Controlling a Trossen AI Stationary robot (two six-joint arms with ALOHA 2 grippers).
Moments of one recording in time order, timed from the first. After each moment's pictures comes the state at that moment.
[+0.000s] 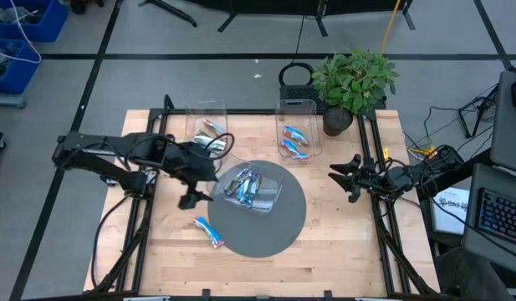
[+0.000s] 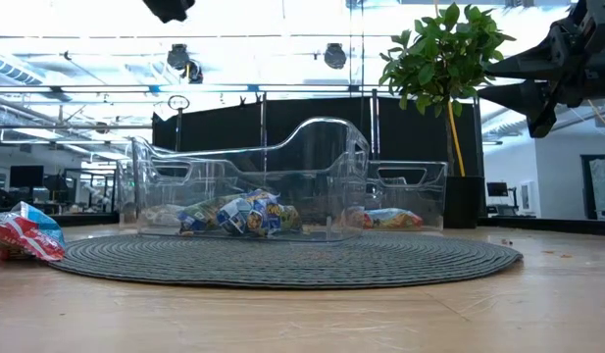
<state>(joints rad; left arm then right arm) -0.10 1.23 1.30 -0.94 0.15 -0.04 0.42 0.02 0.02 0.08 0.71 0.37</state>
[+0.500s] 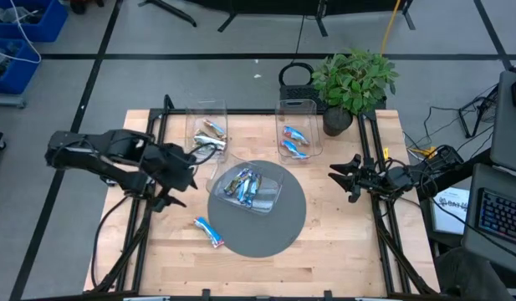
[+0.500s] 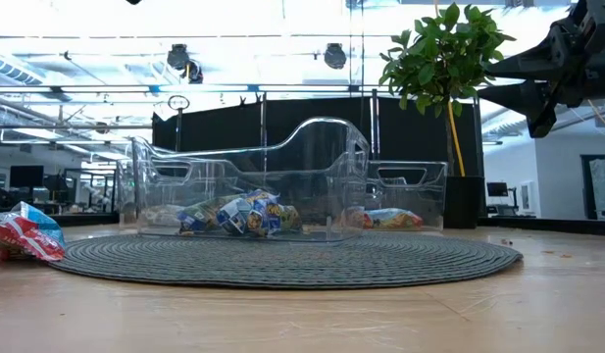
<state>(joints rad) -0.14 1.11 1.30 -1.18 0.27 0.19 0.42 0.02 0.02 0.08 0.71 0.37</state>
